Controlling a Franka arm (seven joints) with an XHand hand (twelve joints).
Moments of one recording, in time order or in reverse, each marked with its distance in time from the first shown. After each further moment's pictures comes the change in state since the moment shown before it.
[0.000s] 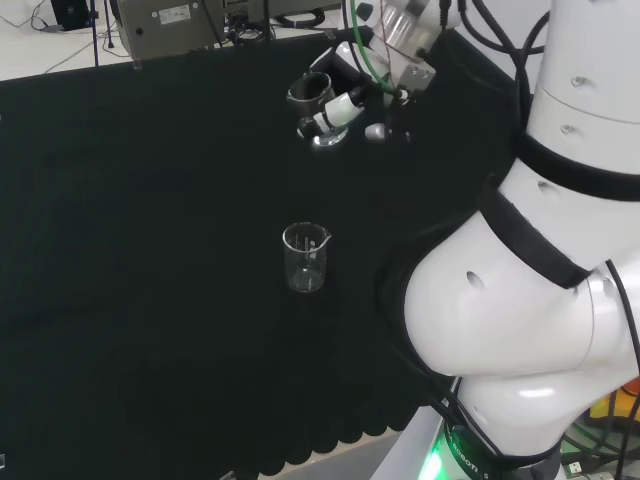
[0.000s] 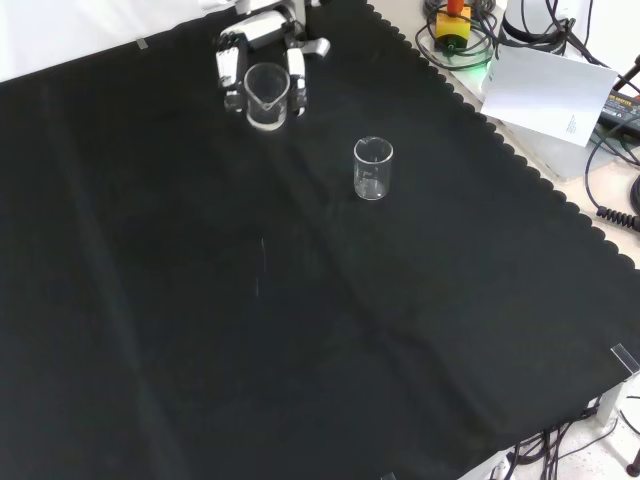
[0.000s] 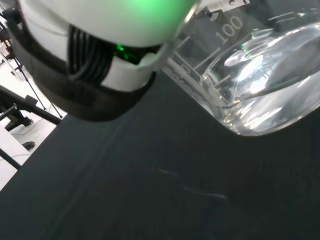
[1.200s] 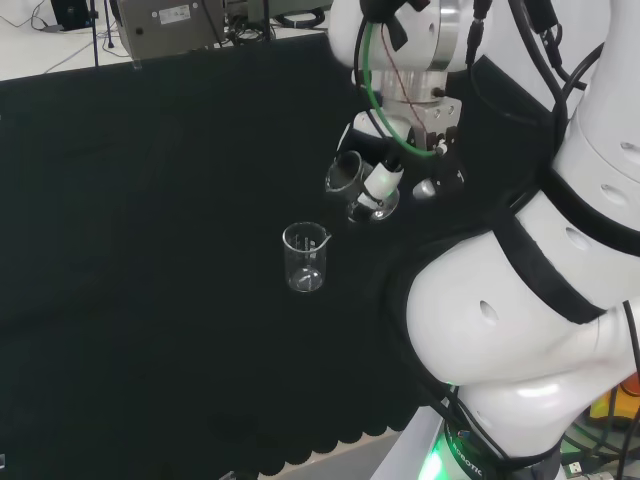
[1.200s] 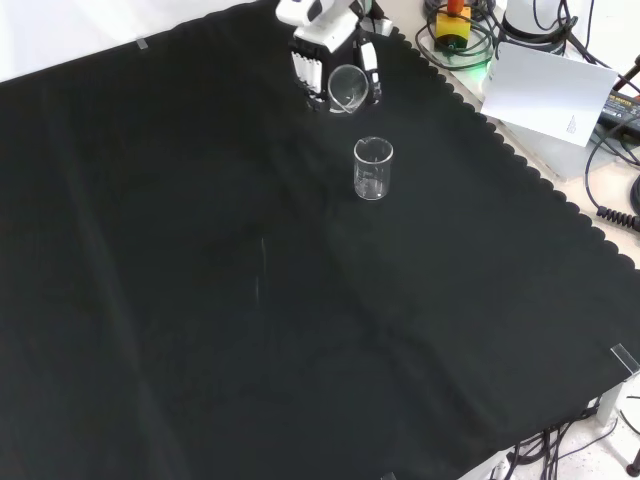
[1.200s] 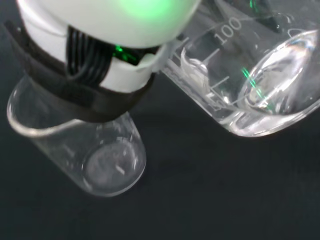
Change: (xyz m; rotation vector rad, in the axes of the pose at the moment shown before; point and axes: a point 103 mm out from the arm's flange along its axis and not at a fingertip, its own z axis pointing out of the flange) arm 0.013 -0.129 0.027 0.337 -0.314 -0.002
